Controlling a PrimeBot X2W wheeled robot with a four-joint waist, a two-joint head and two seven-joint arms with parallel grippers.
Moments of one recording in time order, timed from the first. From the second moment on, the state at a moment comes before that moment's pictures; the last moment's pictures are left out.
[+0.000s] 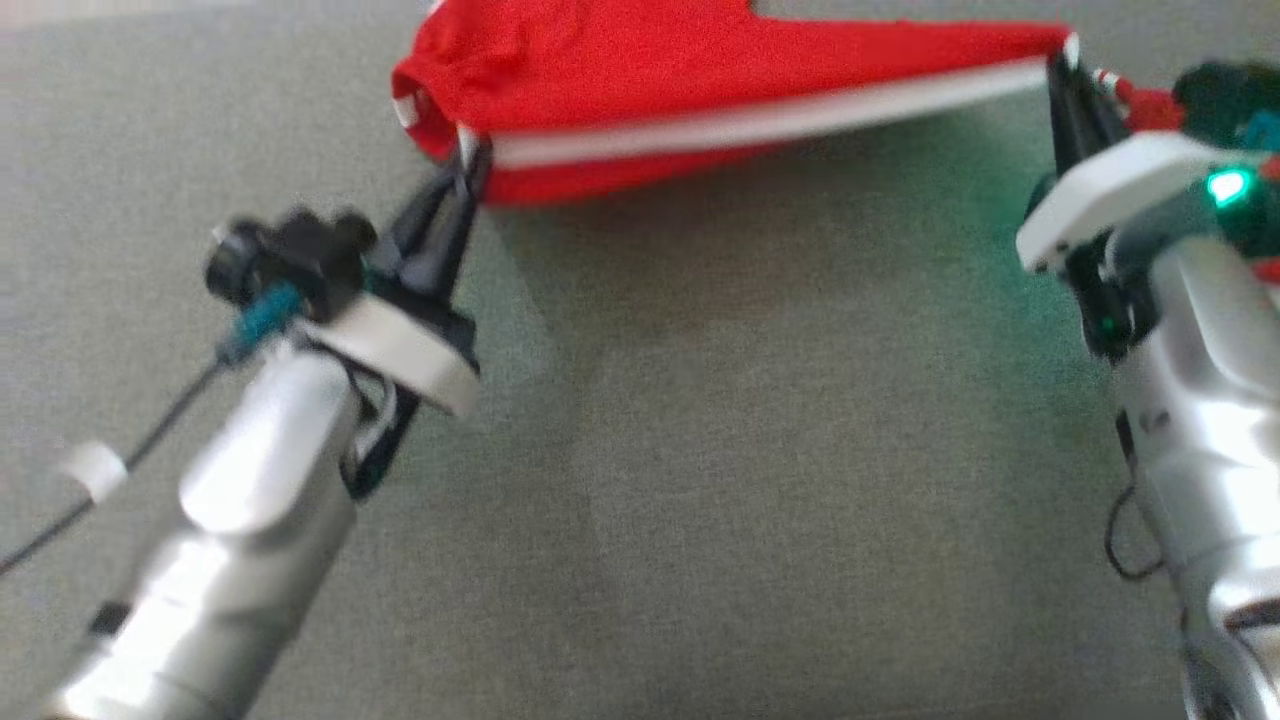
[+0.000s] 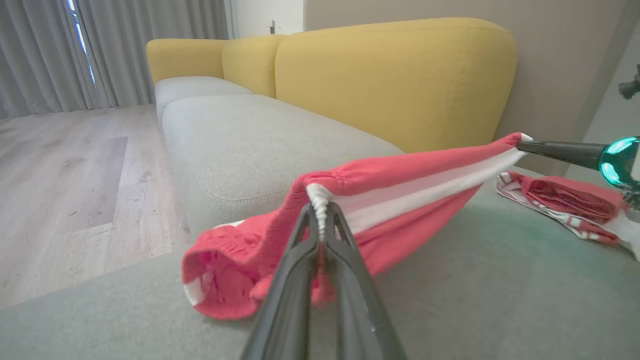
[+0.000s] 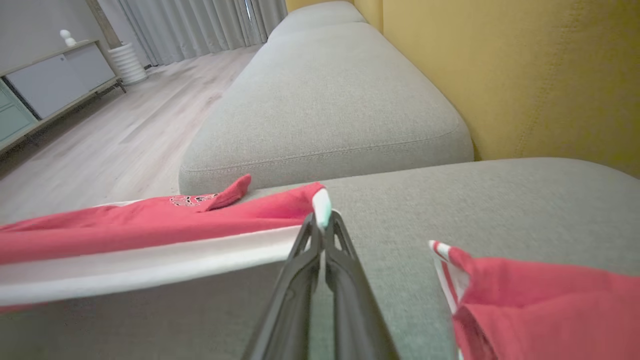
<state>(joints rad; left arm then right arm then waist) -0.76 0.28 -0.67 0.57 -0.53 -0.13 -0.25 -0.87 -0.18 0.13 0.93 0.33 0.13 -0.09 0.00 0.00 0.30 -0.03</state>
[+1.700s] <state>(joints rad) -0.43 0.24 -0.68 0.31 -0.52 0.00 -0.23 -0.51 -0.18 -0.05 0.34 0.25 0.13 0.27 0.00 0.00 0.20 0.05</state>
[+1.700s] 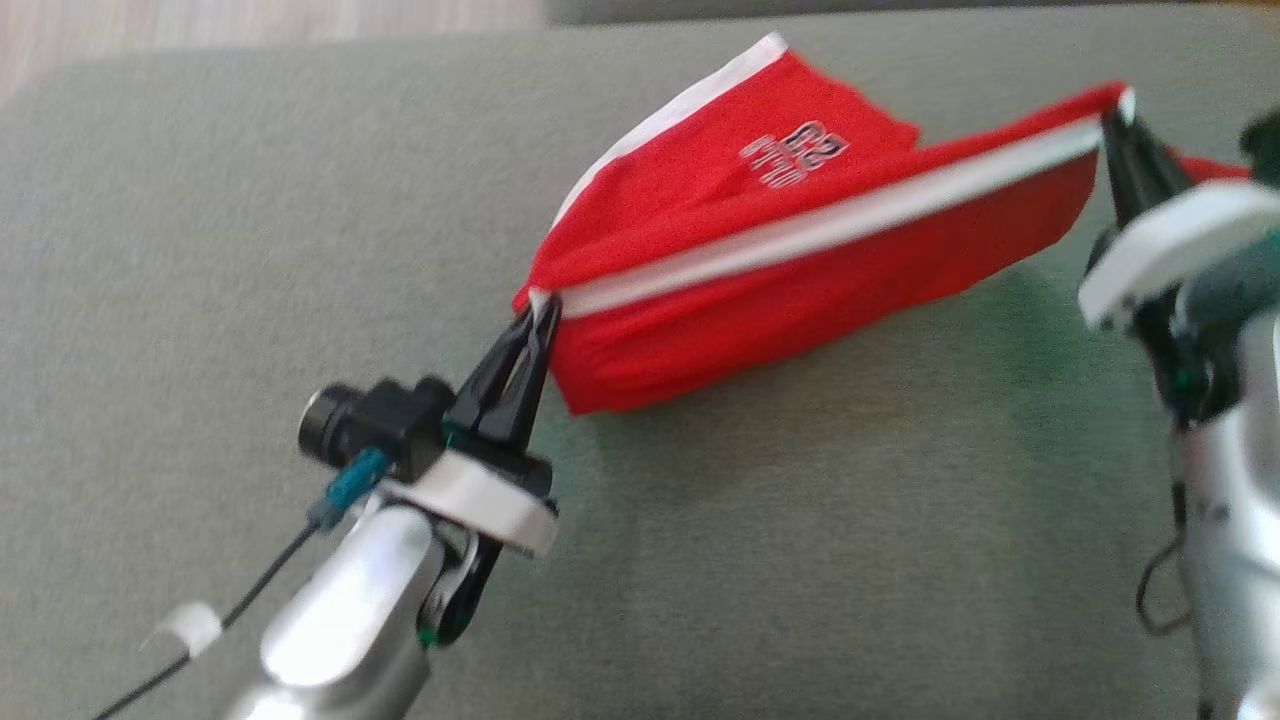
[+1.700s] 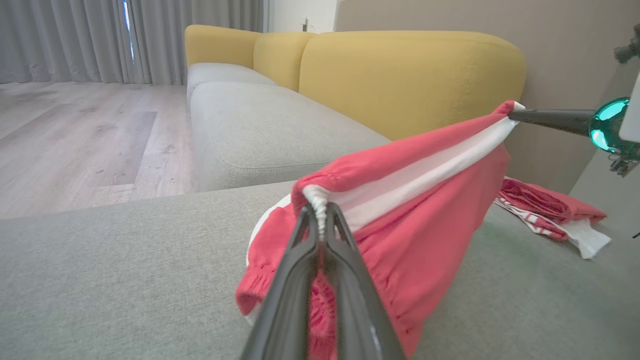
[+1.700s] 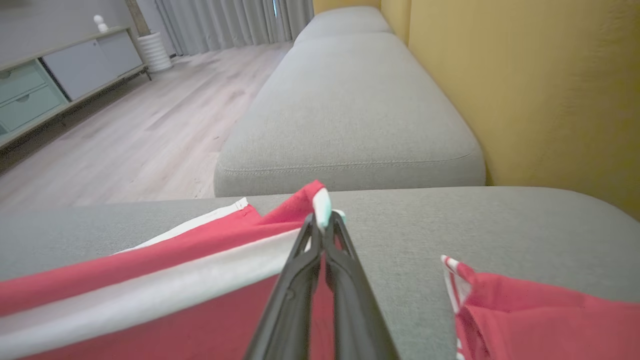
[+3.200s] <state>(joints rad) -0.74 0.04 -0.61 0.60 -0.50 -0.04 -0.25 -1.18 -0.26 0.18 1.15 0.15 0.13 -0.01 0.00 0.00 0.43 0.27</state>
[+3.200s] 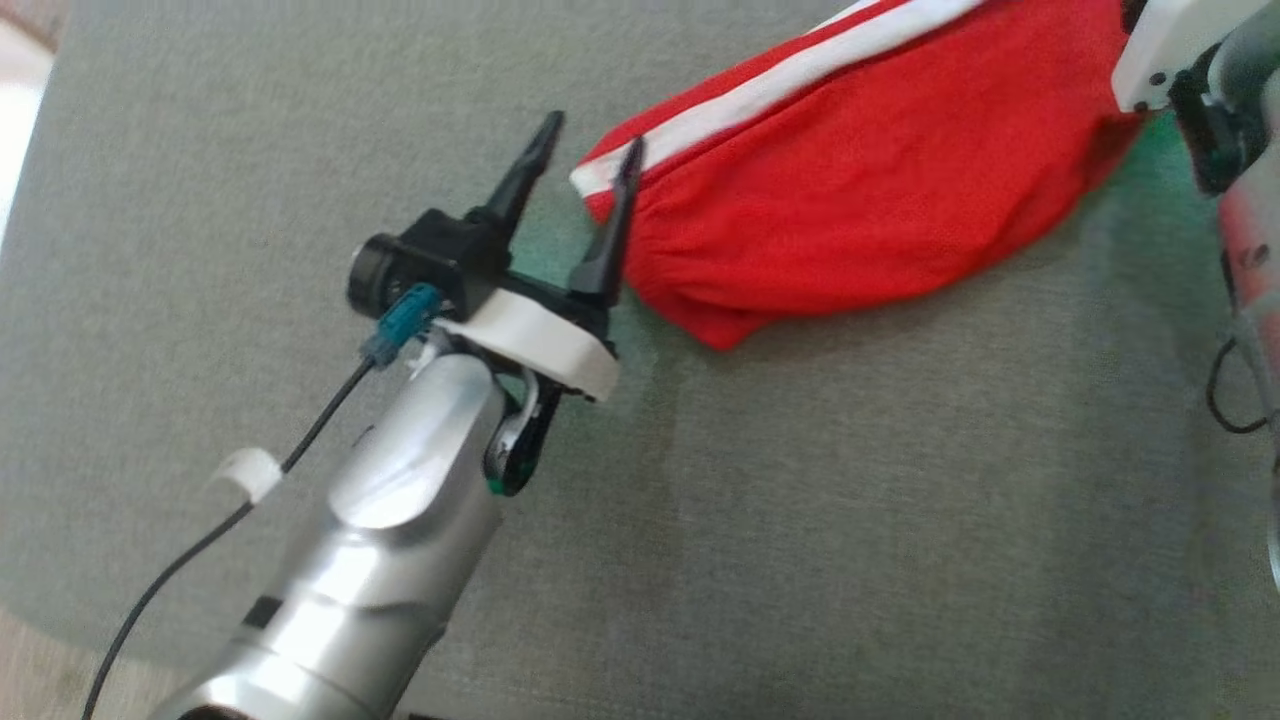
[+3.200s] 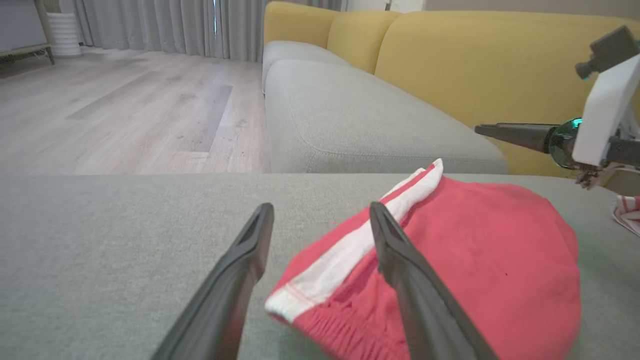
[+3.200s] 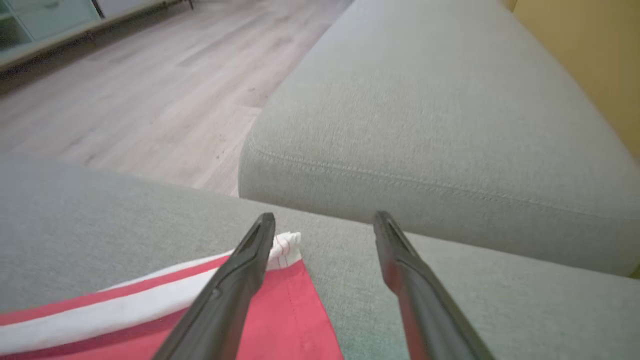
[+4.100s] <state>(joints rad) -0.30 0.09 -0.24 0.27 -0.37 0.02 -0.26 -0.56 -0.20 0.16 0.65 0.34 0.13 -0.25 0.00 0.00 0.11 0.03</state>
